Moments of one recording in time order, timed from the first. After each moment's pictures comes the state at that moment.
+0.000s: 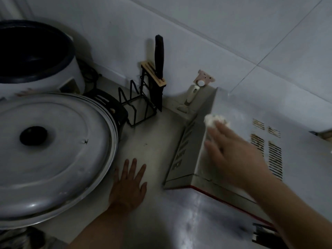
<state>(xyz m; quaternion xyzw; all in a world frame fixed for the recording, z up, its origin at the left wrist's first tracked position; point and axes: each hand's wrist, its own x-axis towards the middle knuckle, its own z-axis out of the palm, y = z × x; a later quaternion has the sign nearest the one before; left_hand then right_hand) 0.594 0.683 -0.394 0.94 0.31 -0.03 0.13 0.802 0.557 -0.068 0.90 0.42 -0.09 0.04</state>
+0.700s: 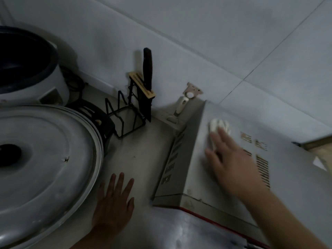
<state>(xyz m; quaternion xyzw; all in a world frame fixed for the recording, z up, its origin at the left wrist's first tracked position) 0.599 0.686 -0.391 0.94 0.31 -0.03 0.14 0.835 0.545 -0.076 0.92 0.37 -0.07 -0.01</state>
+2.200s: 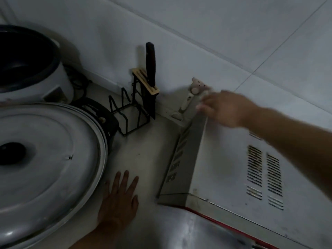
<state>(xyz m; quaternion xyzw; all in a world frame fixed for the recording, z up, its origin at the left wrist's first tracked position) 0.597 0.687 -0.387 0.94 0.31 -0.05 0.13 0.940 0.652 -0.057 0.81 0.56 -0.08 0.15</state>
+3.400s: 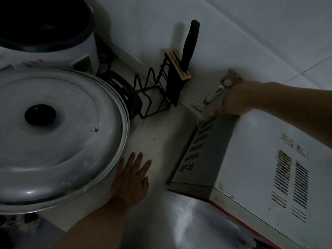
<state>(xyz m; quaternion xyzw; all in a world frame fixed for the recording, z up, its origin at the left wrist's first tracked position) 0.595 0.686 -0.388 0.94 0.32 -0.02 0.14 0.930 0.724 -0.074 0.70 0.54 -0.17 0.44</state>
